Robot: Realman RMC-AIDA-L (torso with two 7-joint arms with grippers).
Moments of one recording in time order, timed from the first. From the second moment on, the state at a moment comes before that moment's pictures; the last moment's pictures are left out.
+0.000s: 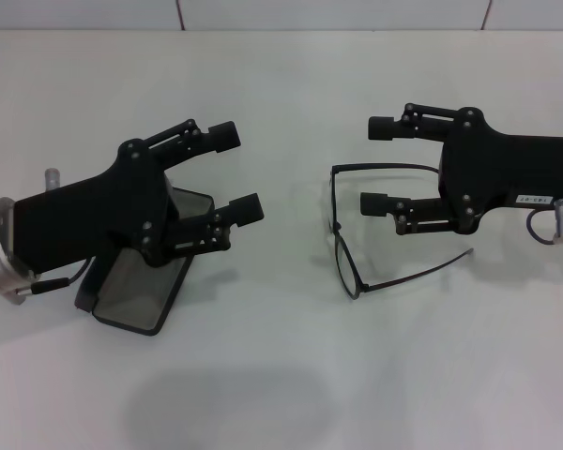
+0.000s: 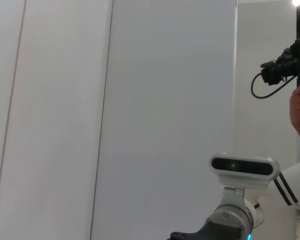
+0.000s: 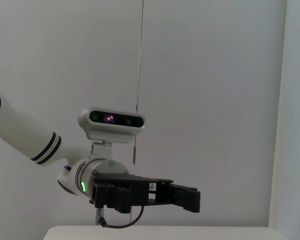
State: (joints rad) left arm -0.35 -2.02 0.97 0.51 1.40 1.83 -1.02; right arm 0.65 1.93 -1.43 -0.50 -1.18 -1.54 0.99
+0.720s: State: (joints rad) left arm -0.37 -1.98 0.86 0.65 1.49 1.61 -1.48; right arm 0.64 1.93 -1.43 -0.50 -1.18 -1.54 0.98
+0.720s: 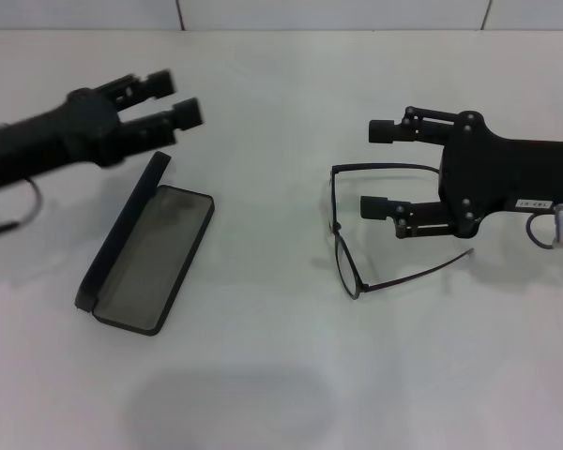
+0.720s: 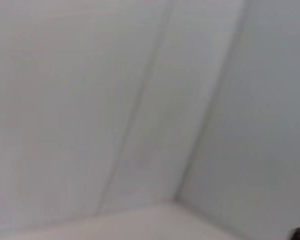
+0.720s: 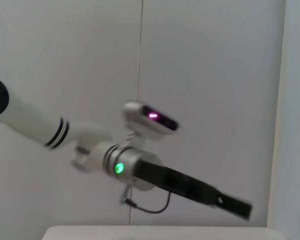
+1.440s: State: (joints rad) left arm -0.29 -2.09 0.95 1.40 2.30 1.54 -2.21; right arm 0.61 1.92 -1.42 -0.51 -1.18 -1.54 0.98
